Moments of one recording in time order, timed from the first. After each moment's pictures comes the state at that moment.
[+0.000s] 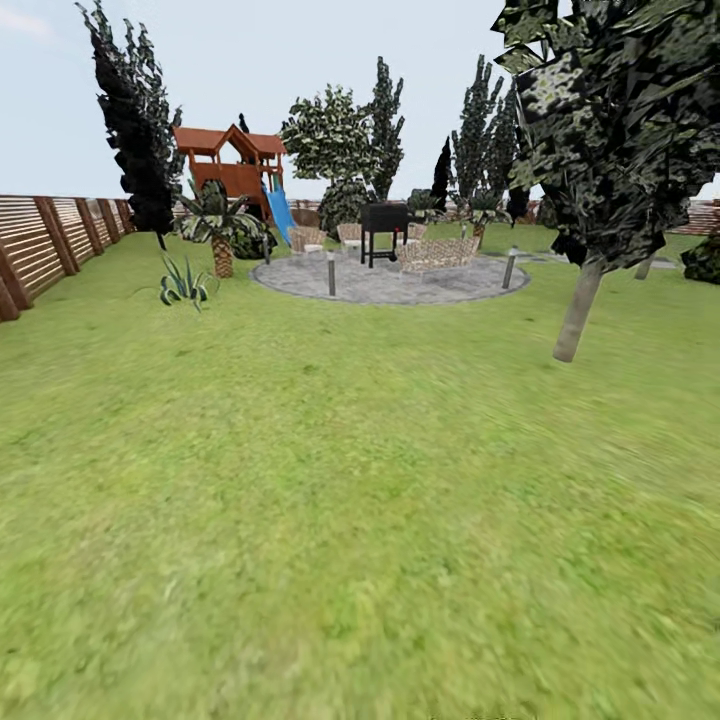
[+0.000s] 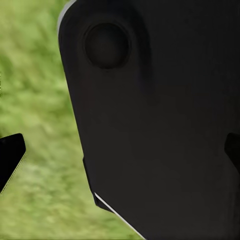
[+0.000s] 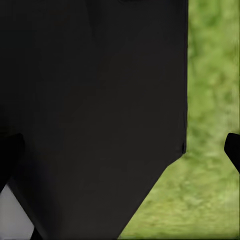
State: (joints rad) left arm -0.01 0.04 -0.05 0.00 -0.09 -0.13 -0.08; right arm 0.01 0.01 -0.08 0.03 -0.05 -0.04 0.00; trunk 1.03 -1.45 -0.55
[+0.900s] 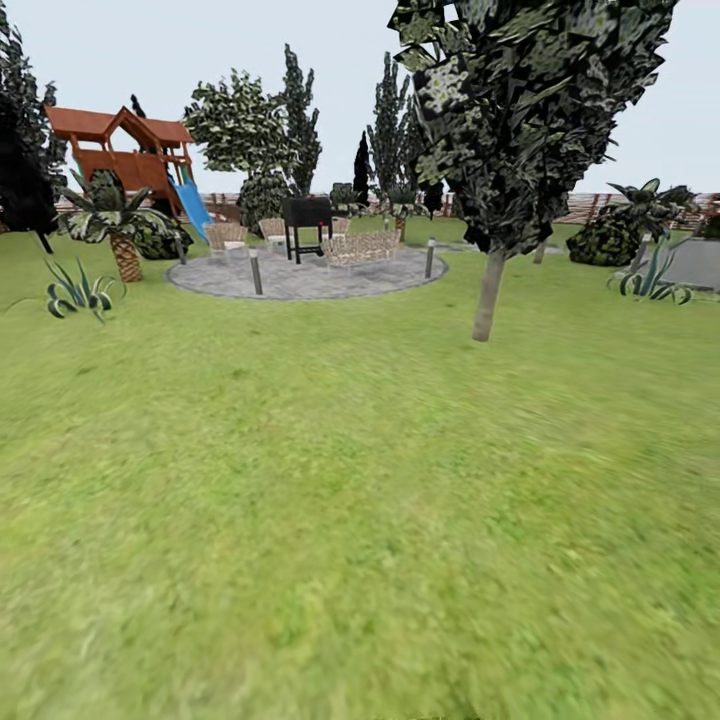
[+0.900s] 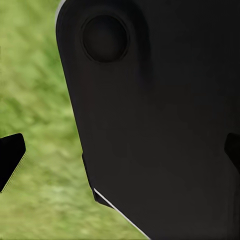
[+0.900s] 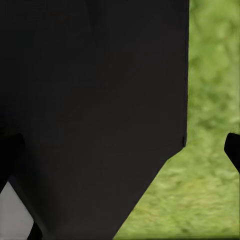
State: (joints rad) left arm -0.01 0.04 -0.06 0.00 -0.09 -0.14 -0.08; right arm 0.01 0.01 -0.08 0.03 -0.05 -0.04 0.00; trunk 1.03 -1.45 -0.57
